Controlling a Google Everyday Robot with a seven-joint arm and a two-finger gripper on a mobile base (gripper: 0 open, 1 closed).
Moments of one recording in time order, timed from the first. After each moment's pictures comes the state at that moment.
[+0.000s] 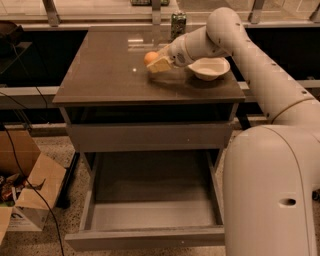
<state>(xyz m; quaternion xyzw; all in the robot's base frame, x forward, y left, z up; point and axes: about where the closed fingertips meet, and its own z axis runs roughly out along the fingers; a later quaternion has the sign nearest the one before) 0.814 -0.006 0.861 -0.51 0.71 0.21 0.44</state>
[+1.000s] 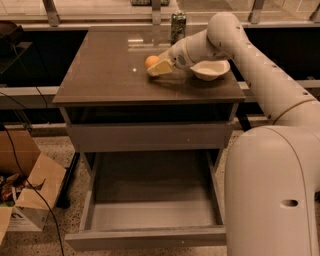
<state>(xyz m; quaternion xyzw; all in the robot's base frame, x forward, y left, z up) 0.817 -0.014 0.852 -0.48 0.73 0.21 0.44</state>
